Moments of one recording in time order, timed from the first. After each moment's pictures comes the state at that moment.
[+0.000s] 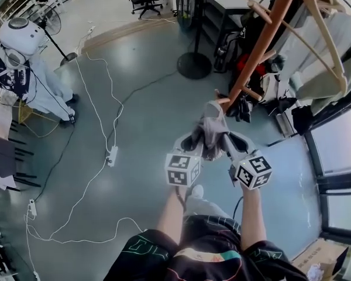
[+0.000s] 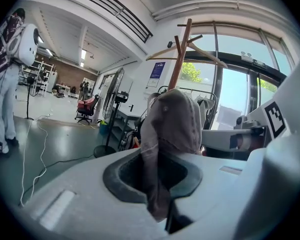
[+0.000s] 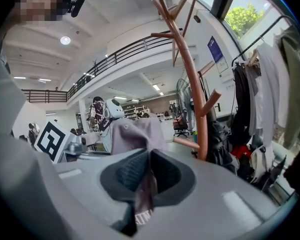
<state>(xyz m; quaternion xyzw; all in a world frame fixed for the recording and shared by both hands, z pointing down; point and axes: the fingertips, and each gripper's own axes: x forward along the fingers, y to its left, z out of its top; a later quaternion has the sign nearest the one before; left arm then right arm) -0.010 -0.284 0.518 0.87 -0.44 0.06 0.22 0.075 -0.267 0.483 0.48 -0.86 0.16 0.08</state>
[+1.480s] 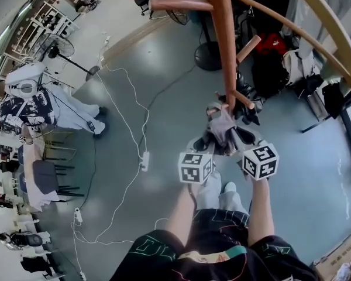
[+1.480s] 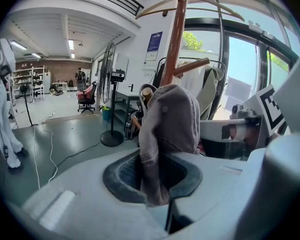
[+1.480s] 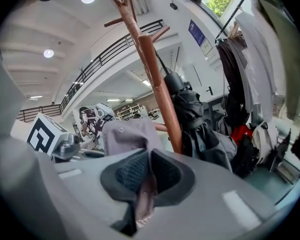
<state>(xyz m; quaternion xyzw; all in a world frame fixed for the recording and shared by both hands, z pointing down) 0.047 -0.340 0.589 0.85 -0.44 0.21 0.23 0.131 -0.342 0.566 0.47 -0.84 0.24 0.06</state>
